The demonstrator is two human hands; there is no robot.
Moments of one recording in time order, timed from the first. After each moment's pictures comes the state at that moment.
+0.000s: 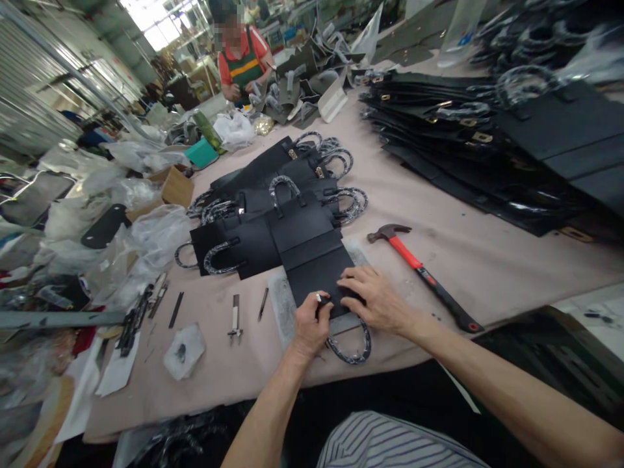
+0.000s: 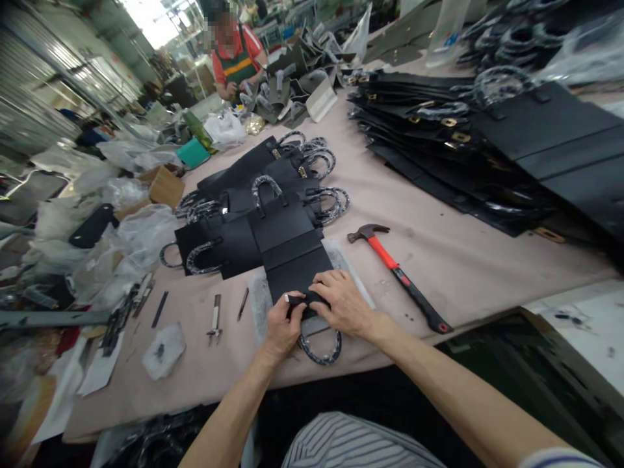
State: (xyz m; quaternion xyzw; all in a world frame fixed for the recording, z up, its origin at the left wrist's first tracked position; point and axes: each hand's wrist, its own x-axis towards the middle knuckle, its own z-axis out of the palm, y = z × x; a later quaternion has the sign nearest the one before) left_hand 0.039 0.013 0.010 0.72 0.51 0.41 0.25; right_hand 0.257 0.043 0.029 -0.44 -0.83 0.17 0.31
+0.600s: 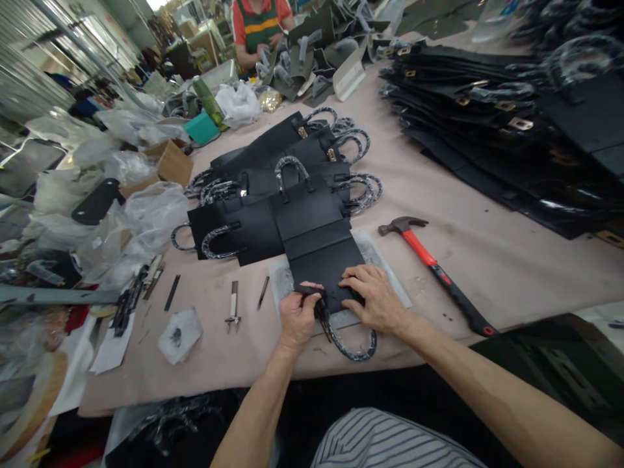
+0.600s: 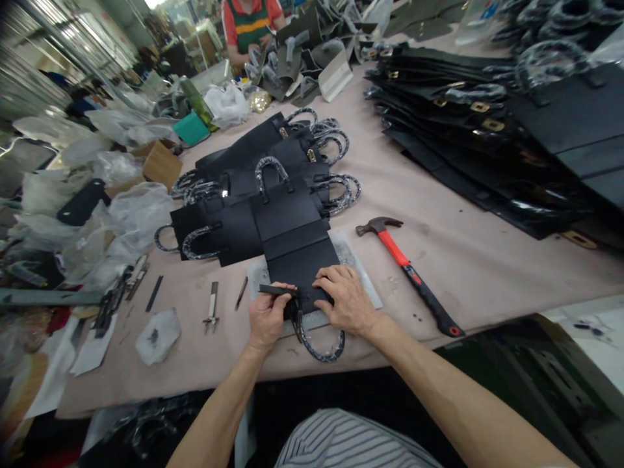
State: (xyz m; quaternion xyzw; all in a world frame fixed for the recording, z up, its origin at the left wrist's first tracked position) left_hand 0.022 0.015 0.012 0.60 0.55 0.47 0.33; right_hand 0.237 0.038 0.006 -0.45 -0.82 0.19 0.29
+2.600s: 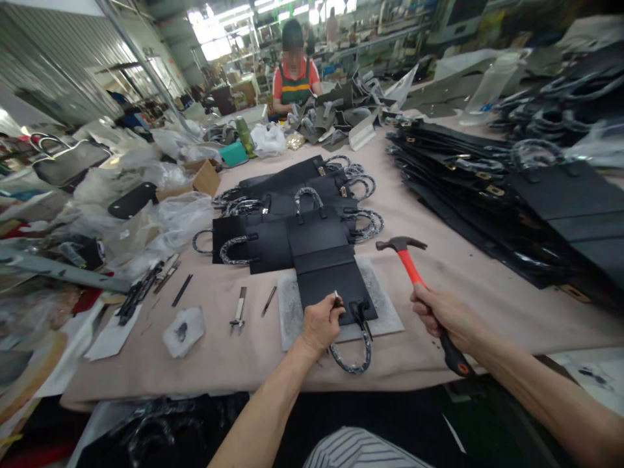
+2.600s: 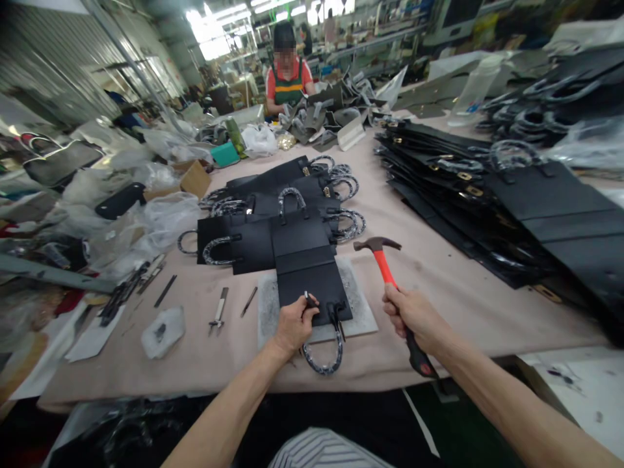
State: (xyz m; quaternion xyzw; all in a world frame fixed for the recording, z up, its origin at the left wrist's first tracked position) left_hand 0.051 0.019 -0.002 0.73 0.52 0.39 0.23; right_hand 0.330 0.041 0.084 -0.67 -0.38 0.58 0.27
